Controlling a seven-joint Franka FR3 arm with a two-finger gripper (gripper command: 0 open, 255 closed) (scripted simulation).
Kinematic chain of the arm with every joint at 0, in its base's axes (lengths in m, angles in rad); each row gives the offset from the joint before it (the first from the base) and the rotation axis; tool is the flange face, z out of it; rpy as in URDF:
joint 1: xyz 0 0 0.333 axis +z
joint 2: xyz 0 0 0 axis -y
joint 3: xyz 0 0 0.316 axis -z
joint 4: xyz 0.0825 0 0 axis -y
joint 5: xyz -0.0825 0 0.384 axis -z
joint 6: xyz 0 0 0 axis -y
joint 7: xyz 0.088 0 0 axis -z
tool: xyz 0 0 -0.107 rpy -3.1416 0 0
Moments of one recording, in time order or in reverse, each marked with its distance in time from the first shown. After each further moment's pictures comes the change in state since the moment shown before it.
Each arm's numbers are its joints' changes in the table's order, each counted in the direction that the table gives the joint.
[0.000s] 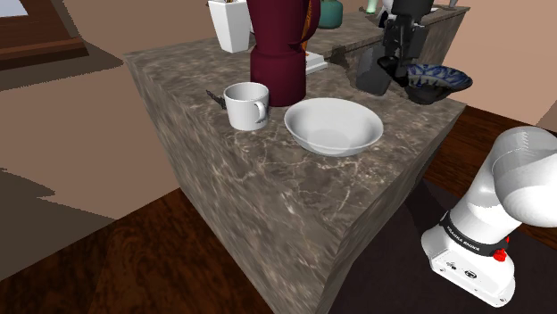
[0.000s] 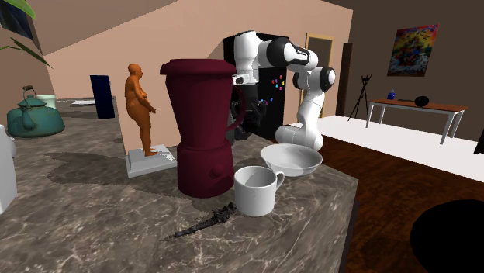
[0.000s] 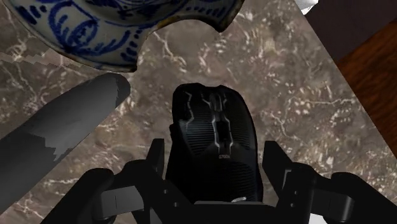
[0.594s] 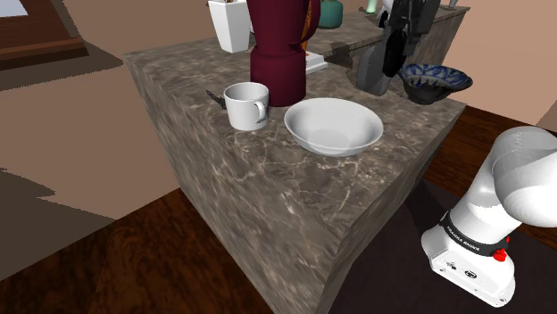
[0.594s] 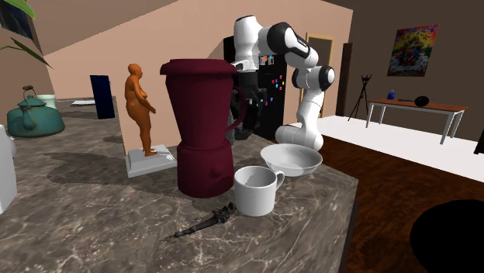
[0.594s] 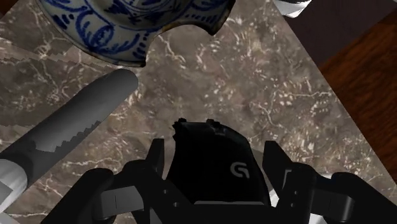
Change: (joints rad) arm 0.005 -0.042 -0.003 0.150 -0.006 -0.108 -0.003
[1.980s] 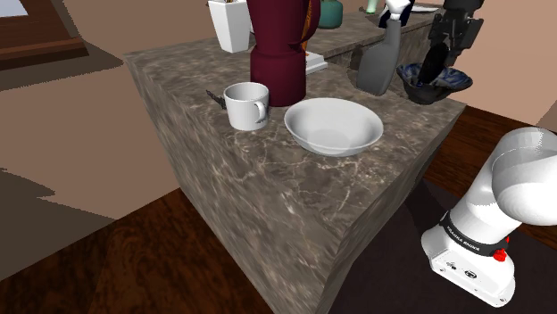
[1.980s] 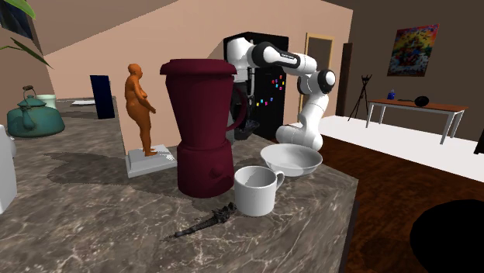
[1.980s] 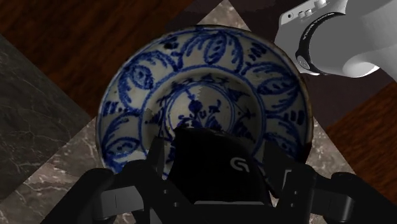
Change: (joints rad) arm -0.087 0.171 0.234 -0.165 0.201 0.022 -0.261
